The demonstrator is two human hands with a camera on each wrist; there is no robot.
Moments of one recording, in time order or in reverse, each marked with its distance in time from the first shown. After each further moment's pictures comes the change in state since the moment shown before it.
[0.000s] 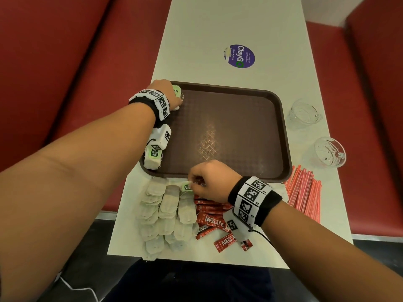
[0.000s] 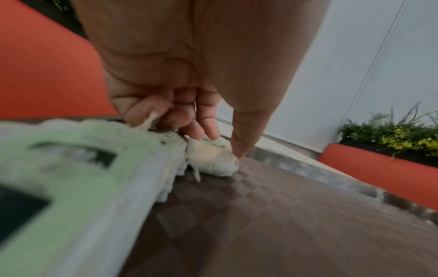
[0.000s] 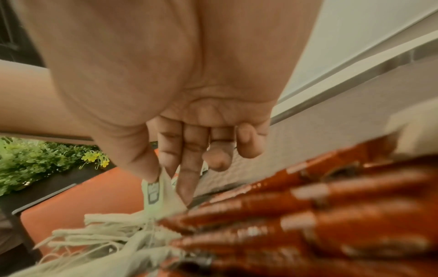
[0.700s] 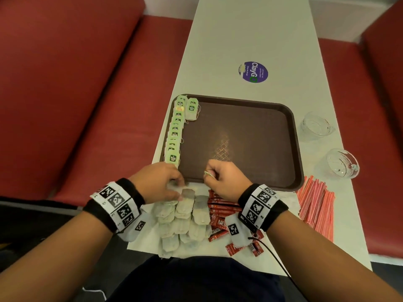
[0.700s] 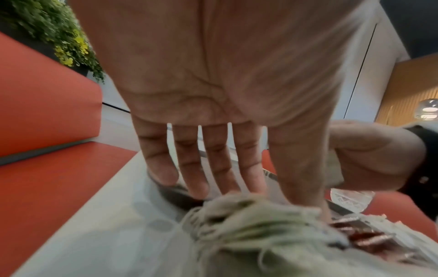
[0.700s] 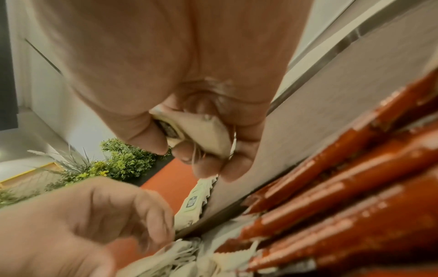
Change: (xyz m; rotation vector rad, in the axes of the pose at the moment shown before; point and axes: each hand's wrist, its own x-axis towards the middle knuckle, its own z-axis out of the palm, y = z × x) left_hand -0.218 -0.072 0.037 -0.067 -0.274 0.466; right_hand -0.002 -0.013 0.001 0.367 0.248 0.100
